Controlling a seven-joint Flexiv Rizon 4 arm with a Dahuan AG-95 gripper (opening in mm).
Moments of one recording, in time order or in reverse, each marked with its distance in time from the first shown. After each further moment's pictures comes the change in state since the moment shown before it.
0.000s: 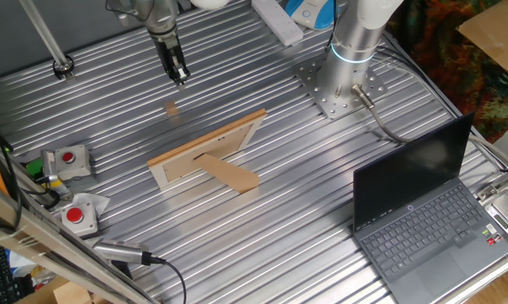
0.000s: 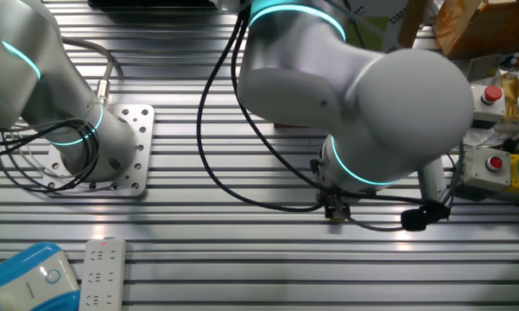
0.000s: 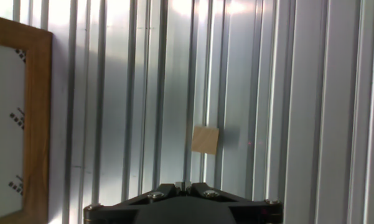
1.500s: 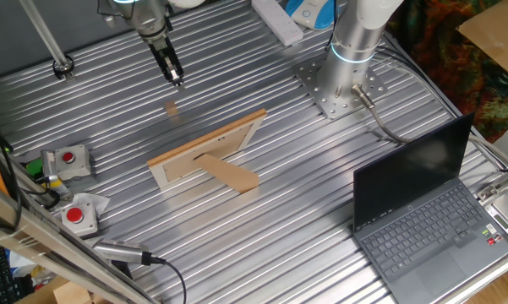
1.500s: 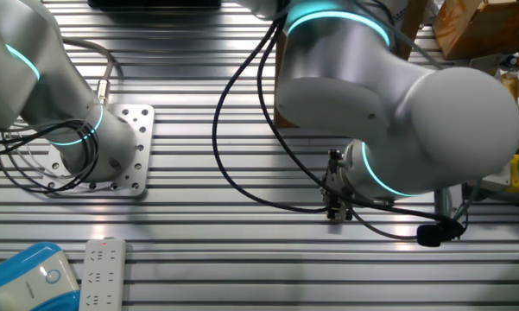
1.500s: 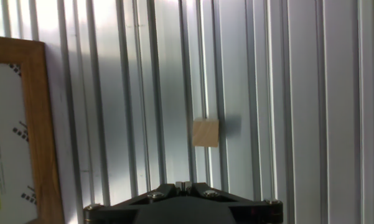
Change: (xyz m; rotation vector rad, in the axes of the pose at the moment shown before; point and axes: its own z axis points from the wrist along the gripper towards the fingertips) arm -0.002 -0.001 0.001 -0.016 0.097 0.161
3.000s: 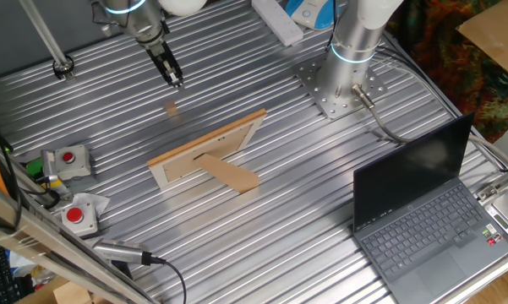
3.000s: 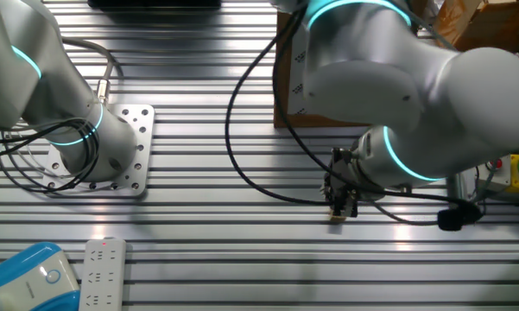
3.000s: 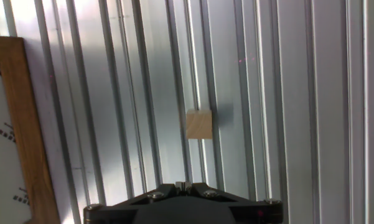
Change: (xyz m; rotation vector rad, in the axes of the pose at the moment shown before) arm -0.001 0.000 0.001 0.068 0.078 -0.048
